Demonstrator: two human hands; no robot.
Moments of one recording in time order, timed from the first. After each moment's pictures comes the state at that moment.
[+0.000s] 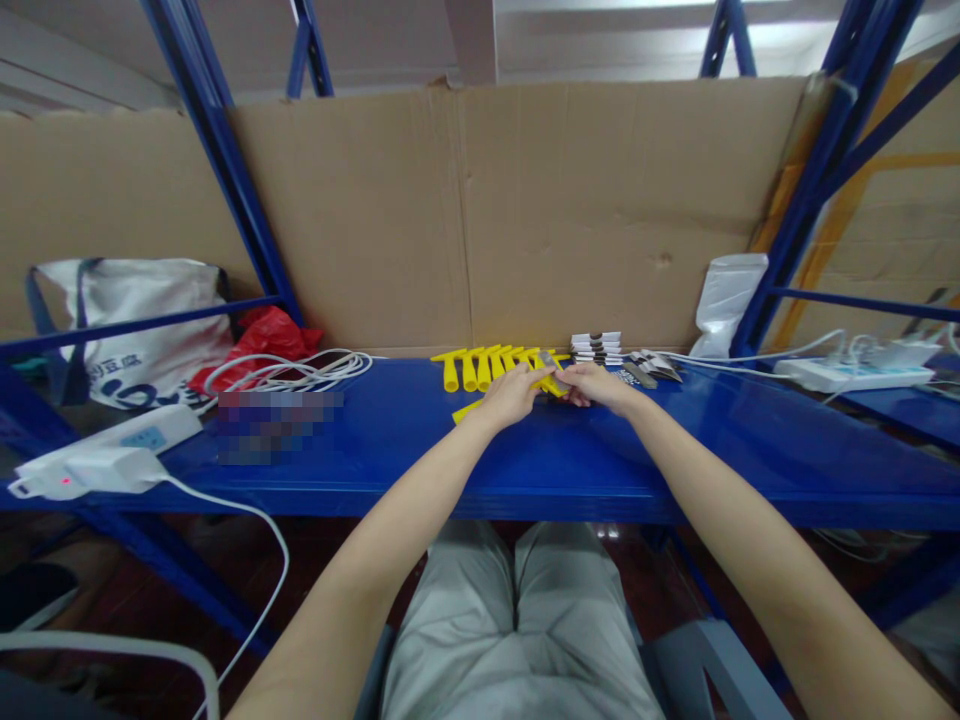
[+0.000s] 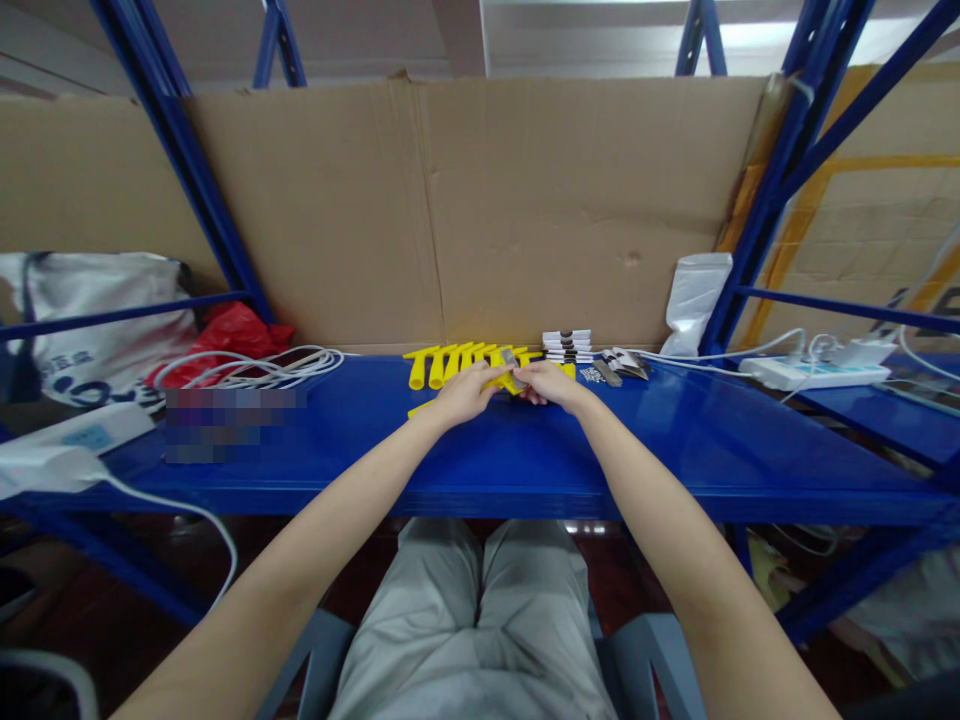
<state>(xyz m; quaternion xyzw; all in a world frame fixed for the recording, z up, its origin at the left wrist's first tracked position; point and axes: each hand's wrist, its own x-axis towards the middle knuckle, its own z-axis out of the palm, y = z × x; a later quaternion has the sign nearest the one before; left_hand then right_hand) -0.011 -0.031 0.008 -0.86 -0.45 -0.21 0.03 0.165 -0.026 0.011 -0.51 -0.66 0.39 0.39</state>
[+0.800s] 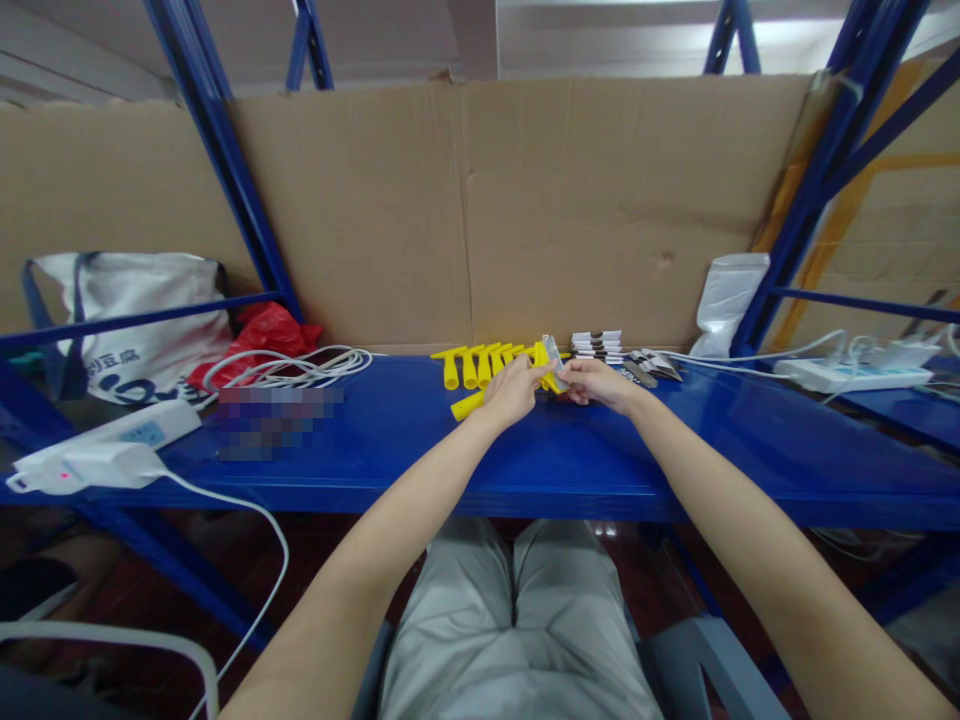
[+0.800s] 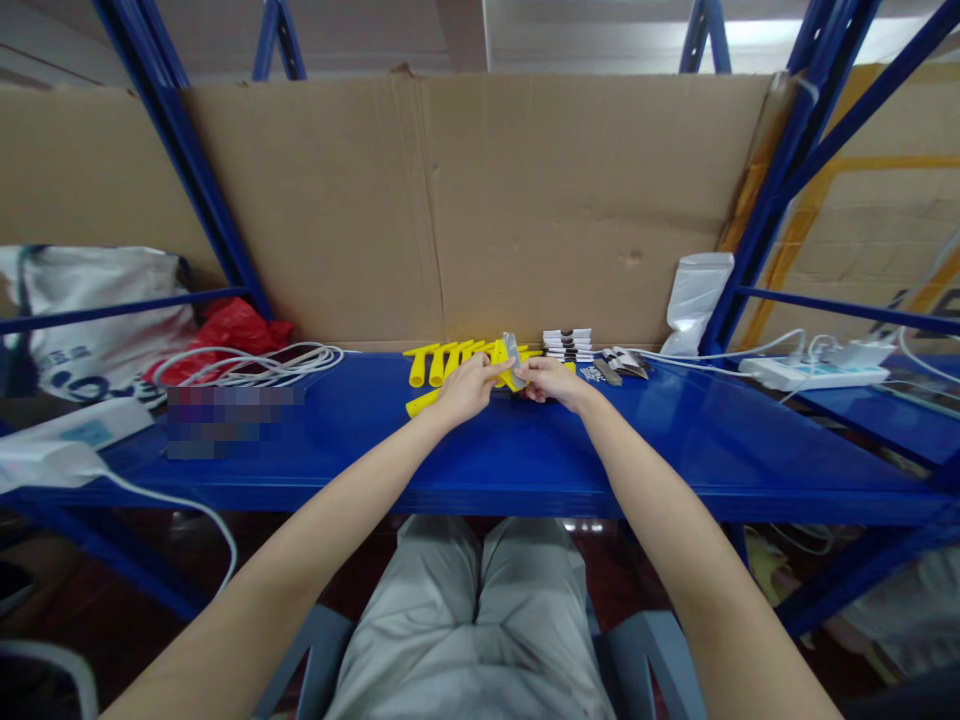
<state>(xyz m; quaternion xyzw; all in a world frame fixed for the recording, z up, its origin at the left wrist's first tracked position) -0.008 -0.032 0.007 -0.85 -0.46 -0.23 0.08 0.170 -0.022 0.008 -0.44 -0.65 0.47 0.41</state>
